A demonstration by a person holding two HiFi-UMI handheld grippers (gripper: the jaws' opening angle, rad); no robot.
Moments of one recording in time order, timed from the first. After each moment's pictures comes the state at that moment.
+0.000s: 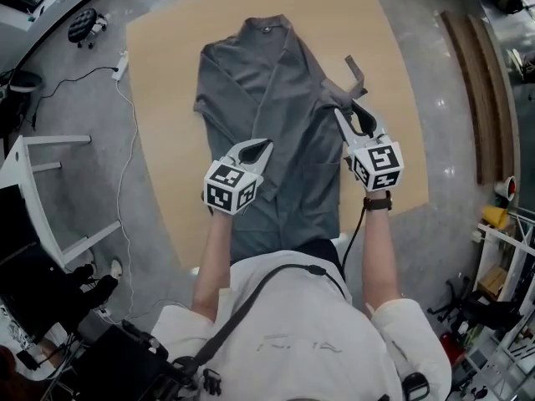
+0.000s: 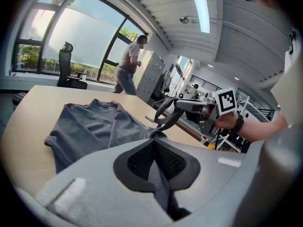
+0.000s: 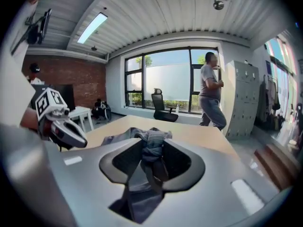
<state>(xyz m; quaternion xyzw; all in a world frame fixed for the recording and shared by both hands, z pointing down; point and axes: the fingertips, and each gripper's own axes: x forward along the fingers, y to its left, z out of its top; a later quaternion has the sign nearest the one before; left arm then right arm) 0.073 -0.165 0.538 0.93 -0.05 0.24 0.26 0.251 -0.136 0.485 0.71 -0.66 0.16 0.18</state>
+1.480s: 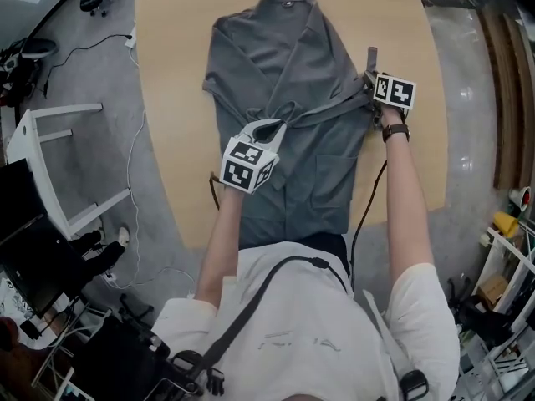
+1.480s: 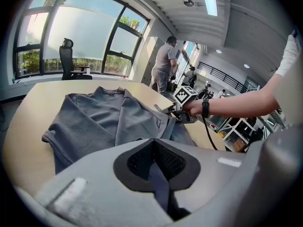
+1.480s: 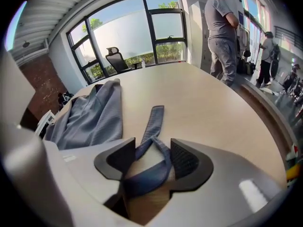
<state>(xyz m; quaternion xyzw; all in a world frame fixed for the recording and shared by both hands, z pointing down) 0.086 -0.179 0.596 0.91 -0.08 0.32 0.24 0.402 -0.159 0.698 0.73 -0.47 0.45 0.21</state>
